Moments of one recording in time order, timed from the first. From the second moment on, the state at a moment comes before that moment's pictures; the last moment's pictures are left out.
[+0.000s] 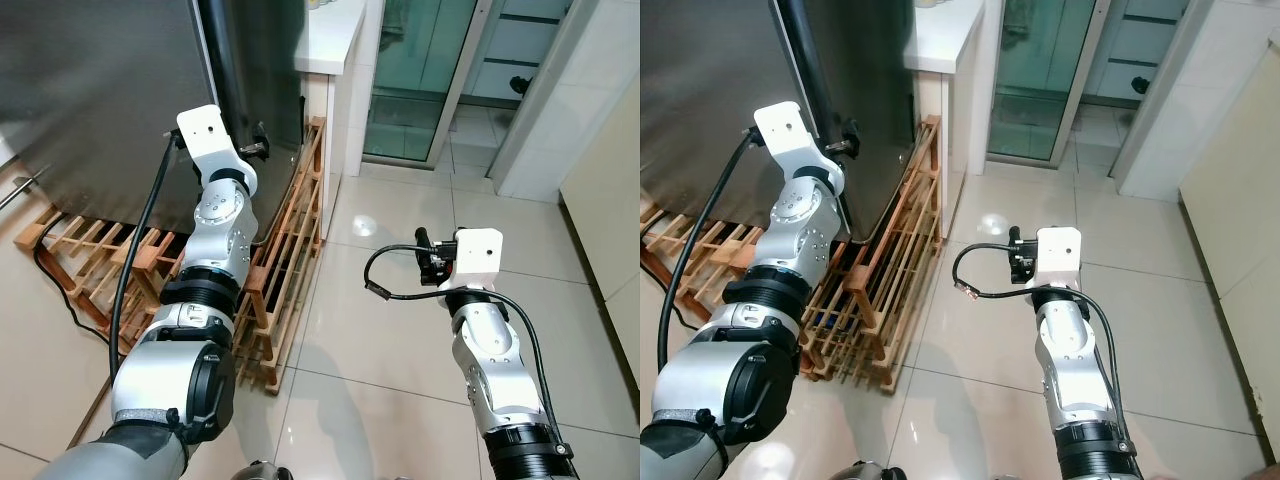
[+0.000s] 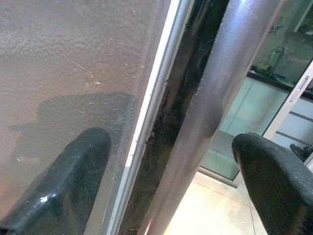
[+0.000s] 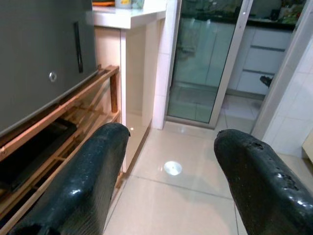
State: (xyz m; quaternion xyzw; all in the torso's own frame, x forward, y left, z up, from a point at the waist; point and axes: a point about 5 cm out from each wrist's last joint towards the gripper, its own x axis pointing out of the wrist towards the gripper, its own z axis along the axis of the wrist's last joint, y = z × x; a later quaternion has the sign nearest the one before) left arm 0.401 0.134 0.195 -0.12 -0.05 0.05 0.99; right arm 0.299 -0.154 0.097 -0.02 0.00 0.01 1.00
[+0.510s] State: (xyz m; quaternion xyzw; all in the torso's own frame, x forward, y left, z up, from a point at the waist) left arm 0.397 0.118 0.190 -0.13 -0.04 0.02 0.99; right arm 0.299 -0.155 0.092 -0.02 0.02 0.00 1.00
